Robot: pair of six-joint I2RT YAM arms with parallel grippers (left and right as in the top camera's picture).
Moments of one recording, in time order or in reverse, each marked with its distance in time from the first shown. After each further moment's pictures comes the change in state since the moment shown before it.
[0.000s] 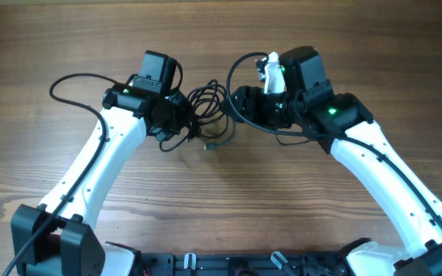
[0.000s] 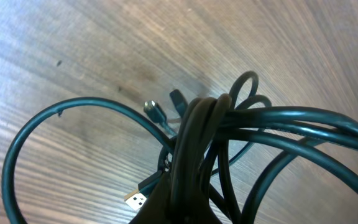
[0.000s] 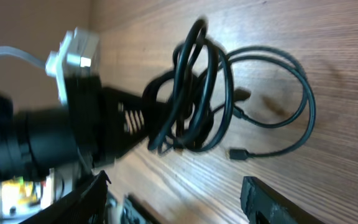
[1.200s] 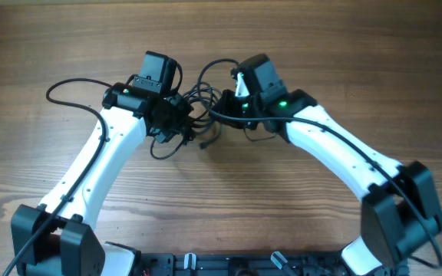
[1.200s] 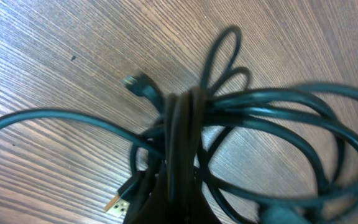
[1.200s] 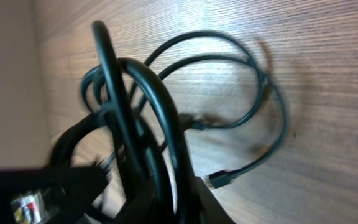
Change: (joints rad) left arm -0.002 0.000 0.000 -0.015 -0.022 -0.071; right arm 0.104 0.290 0.000 0.196 0.100 0.123
